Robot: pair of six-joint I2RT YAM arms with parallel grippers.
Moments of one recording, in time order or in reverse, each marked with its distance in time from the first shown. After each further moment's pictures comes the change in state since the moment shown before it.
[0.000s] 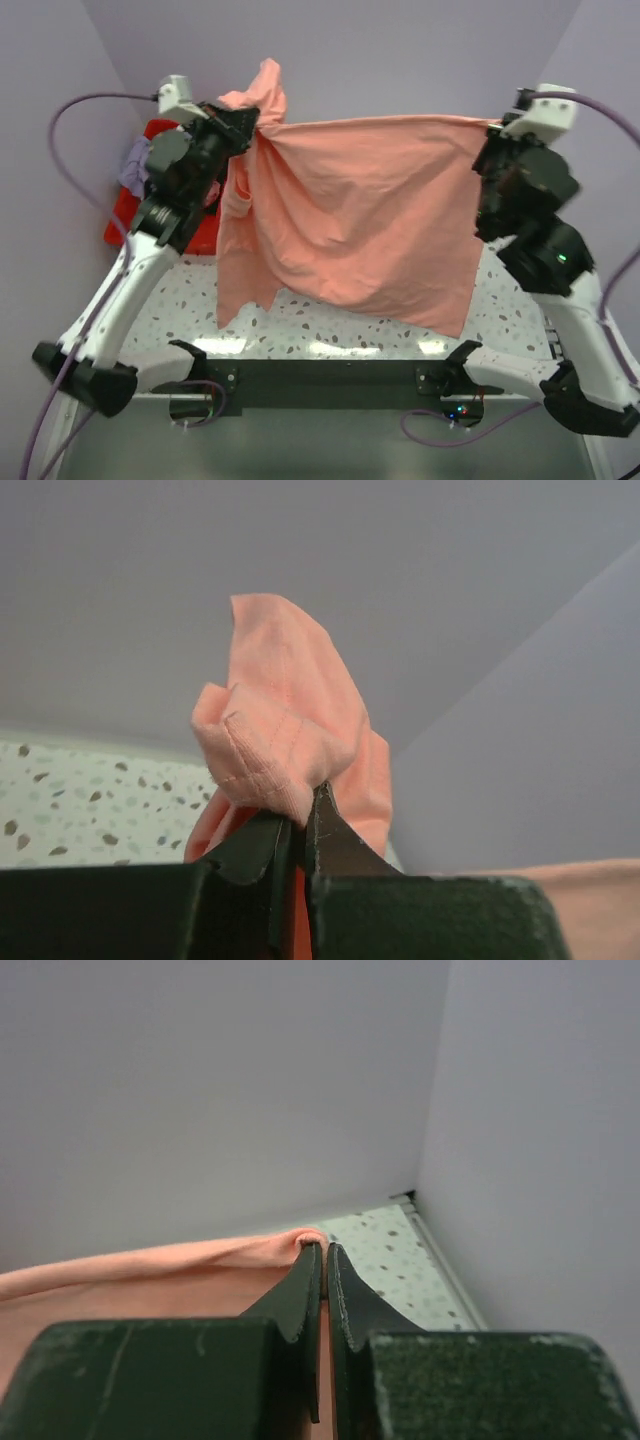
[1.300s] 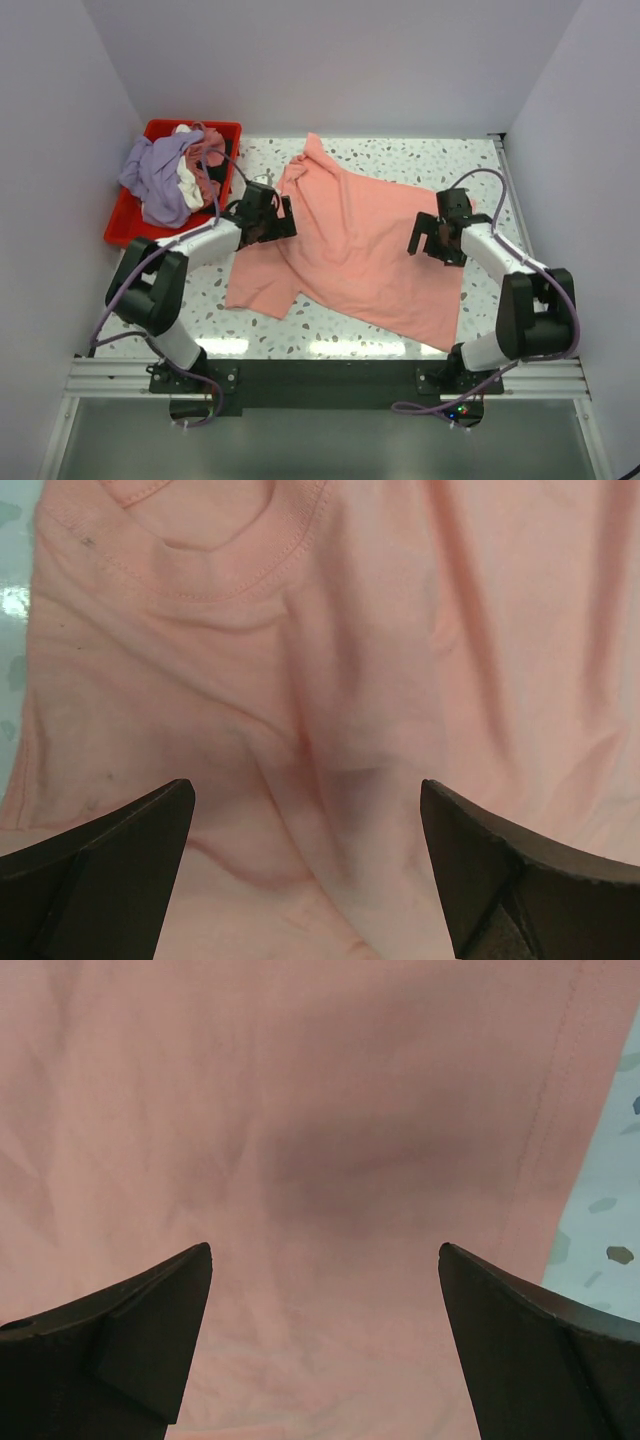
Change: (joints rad) left arm -0.020 0.553 -0.359 -0.177 -0.023 0.078; right arm -0.605 0.402 -0.818 -0.111 -0.905 0.490
